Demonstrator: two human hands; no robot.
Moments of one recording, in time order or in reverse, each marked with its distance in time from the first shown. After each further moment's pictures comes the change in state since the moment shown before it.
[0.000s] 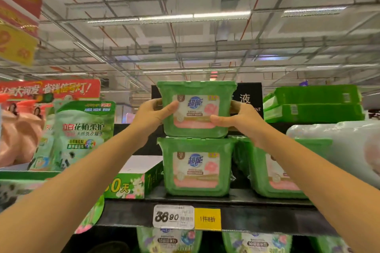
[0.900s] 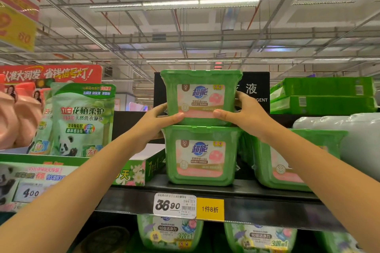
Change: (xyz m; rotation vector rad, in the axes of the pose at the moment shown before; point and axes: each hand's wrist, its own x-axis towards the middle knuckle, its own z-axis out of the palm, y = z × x) left_hand -0.005 -0.051 -0.010 0.041 -0.173 -0.172; right_hand 0.007 0.022 0.006 -0.338 0.051 -0.051
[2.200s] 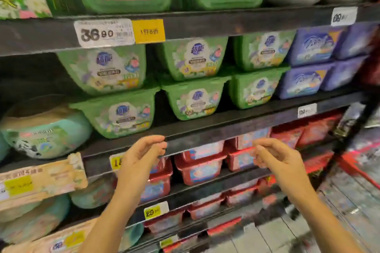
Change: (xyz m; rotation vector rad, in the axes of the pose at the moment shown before) left_hand -0.297 -0.186 0.133 -0.293 -0.029 -0.357; right_hand -0.449 0.077 0.043 0.161 0.373 0.660
